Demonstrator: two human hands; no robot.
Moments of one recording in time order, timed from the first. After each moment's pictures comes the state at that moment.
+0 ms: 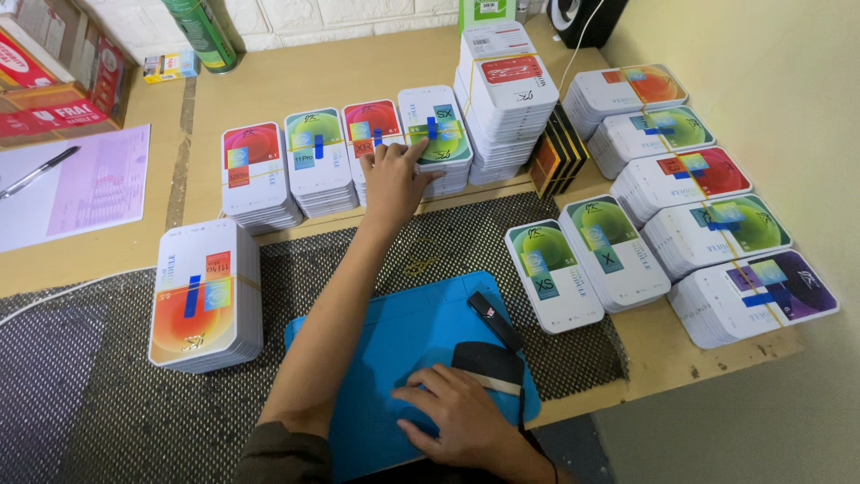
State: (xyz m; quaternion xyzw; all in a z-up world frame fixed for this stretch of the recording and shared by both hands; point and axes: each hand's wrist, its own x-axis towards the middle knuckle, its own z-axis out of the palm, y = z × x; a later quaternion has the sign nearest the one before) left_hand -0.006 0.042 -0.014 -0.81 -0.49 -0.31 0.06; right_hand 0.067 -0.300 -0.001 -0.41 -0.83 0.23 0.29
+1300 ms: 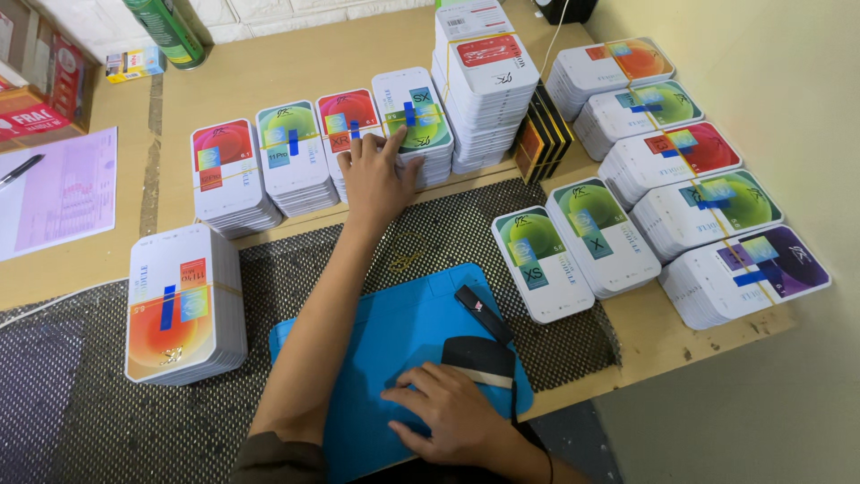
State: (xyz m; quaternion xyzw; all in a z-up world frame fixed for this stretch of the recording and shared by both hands) left_hand -0.005 0.023 -0.008 -0.79 -0.47 -0.37 0.09; right_hand 0.069 -0.301 0.000 -0.40 -0.83 0.22 0.31
